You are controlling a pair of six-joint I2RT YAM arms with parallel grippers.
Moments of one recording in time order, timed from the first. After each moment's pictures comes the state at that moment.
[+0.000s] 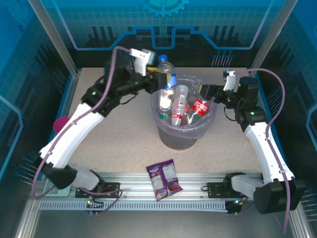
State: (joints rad) left arm -0.60 1.47 1.74 -0.54 0.29 -0.31; right arm 0.07 1.12 1.10 -0.34 -0.51 0.35
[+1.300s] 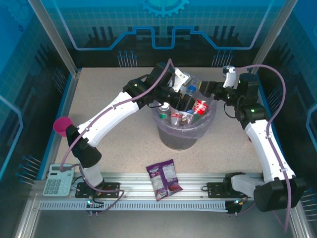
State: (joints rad) left arm -0.74 1.78 1.93 -0.82 0.34 -0.21; right arm 0.09 1.14 1.17 -0.36 -0.47 0.34
